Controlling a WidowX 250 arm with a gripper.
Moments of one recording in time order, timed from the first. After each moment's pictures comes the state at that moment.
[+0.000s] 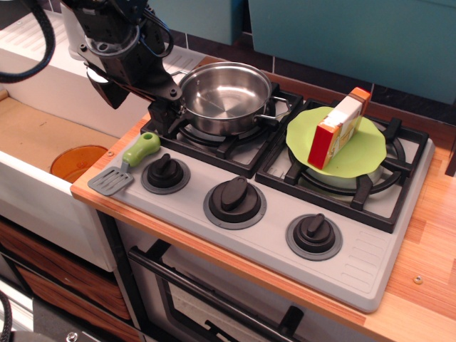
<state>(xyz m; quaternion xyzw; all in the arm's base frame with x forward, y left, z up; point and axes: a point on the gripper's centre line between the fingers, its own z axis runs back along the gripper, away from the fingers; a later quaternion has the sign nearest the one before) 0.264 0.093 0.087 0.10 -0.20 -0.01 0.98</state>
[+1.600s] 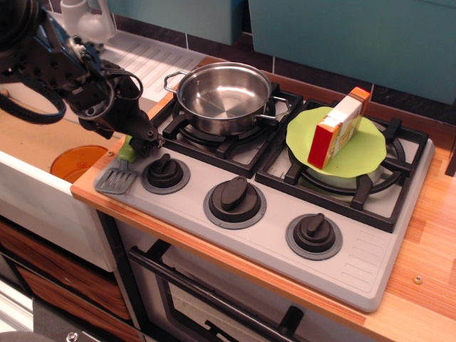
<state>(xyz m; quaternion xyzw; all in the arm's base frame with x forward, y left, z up) 0.273 0.126 0.021 0.09 -0.25 0.00 0.96</state>
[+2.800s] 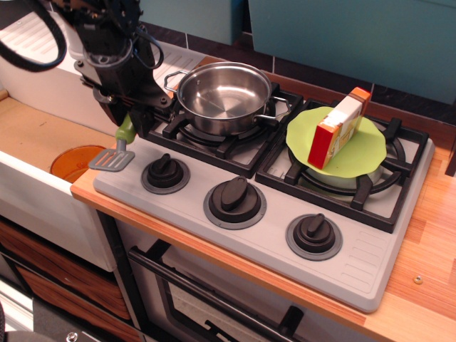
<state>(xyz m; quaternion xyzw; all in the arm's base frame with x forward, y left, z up) 0.275 0.111 0.061 0.08 -0.16 0.00 0.98</state>
